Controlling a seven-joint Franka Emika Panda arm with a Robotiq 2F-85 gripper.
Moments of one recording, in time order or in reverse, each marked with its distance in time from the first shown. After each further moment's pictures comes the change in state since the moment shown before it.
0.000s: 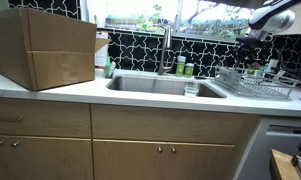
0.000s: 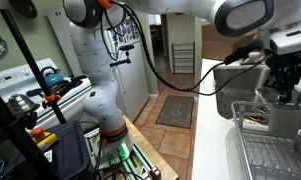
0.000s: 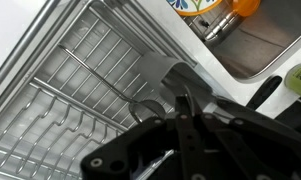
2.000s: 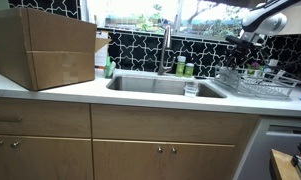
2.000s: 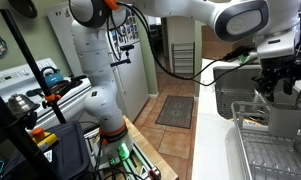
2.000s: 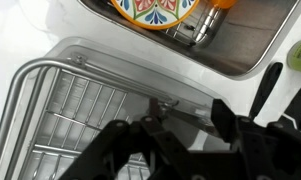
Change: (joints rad) arm 0.059 0.025 -0.001 -0.008 0.026 0.042 0.348
